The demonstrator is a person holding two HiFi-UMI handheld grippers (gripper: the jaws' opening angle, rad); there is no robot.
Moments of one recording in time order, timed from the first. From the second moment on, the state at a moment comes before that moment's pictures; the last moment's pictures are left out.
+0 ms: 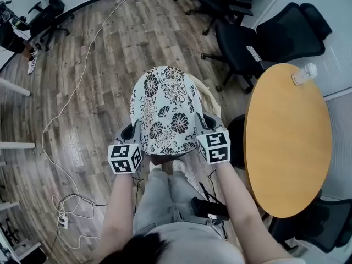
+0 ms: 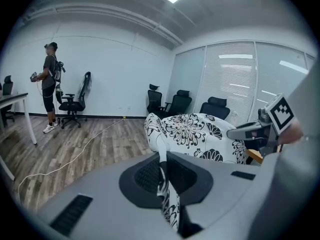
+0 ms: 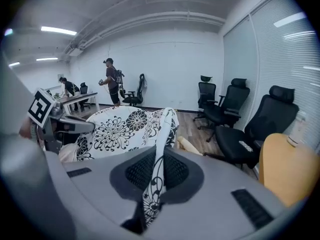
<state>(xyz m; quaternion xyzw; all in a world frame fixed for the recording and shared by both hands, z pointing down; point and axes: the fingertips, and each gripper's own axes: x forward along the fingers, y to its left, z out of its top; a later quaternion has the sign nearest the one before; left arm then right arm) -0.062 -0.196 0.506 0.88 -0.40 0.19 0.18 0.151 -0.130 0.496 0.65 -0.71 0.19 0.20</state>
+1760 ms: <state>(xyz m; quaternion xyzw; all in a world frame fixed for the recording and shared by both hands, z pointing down) -0.008 -0.187 0.257 0.92 -0.39 0.01 -0.07 0.143 -0.105 0.249 0.71 -0.68 -0.13 0.07</state>
